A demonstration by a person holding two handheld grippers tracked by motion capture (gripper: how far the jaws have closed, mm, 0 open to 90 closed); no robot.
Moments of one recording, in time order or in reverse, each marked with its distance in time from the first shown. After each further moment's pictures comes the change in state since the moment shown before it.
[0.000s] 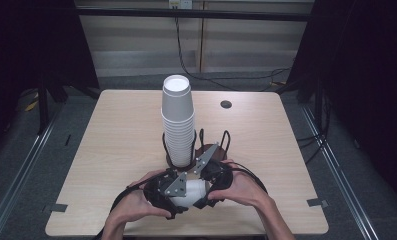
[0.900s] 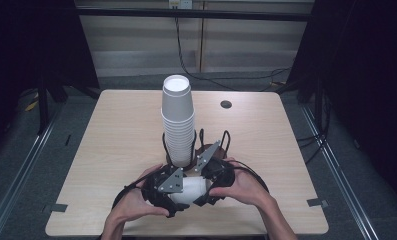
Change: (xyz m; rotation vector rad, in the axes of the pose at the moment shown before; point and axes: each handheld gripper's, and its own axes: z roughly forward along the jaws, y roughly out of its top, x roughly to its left) left arm 0.005 -0.004 -0.008 -0.106 0.027 -0.033; right arm 0.003 0.004 -0.009 -0.011 -0.035 -0.013
